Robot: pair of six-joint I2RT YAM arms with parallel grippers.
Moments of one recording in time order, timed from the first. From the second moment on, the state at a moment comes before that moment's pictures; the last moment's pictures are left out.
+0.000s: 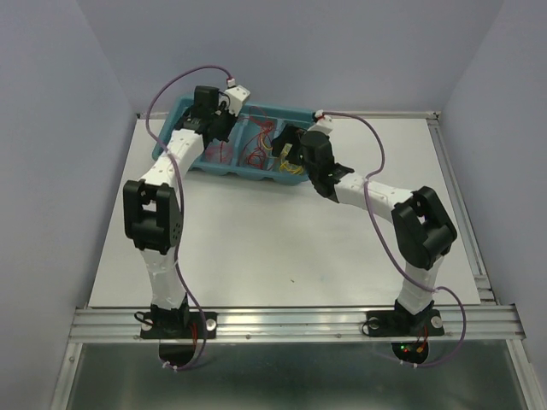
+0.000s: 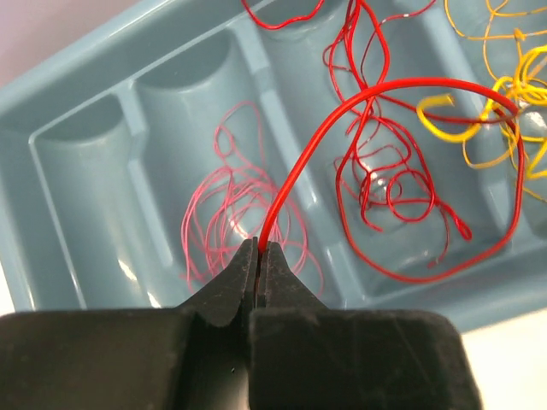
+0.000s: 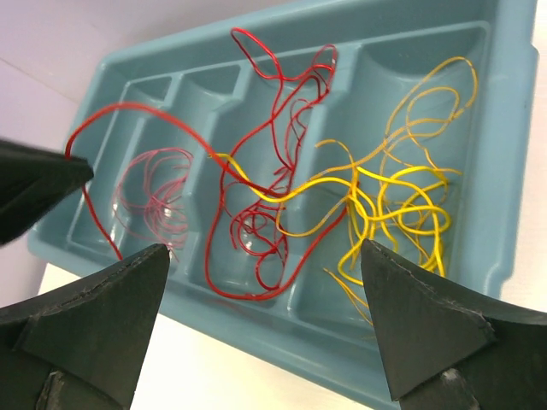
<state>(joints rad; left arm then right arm) -0.21 1.91 1.70 -0.40 0.14 0.38 0.63 1.86 1.32 0.31 0.35 0.63</state>
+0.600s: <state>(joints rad) -0.32 2.33 2.20 -0.64 0.00 0.26 0.63 1.73 1.12 0.33 0.49 0.65</state>
